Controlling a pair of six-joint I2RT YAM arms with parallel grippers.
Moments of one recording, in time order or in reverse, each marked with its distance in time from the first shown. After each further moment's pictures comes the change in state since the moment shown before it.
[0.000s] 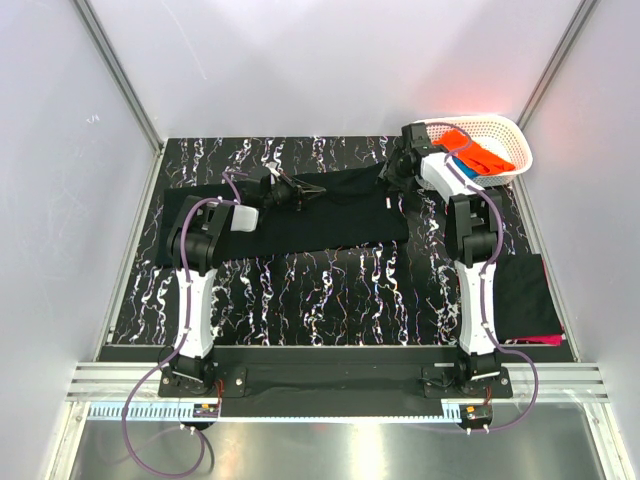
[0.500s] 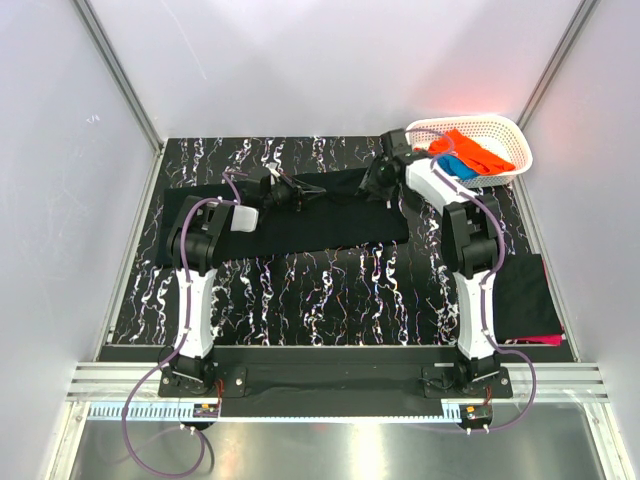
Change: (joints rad) left arm 0.000 0.000 -0.003 0.001 0.004 0.001; right arm 0.109 -0.132 -0.124 -0.027 -0.028 0.041
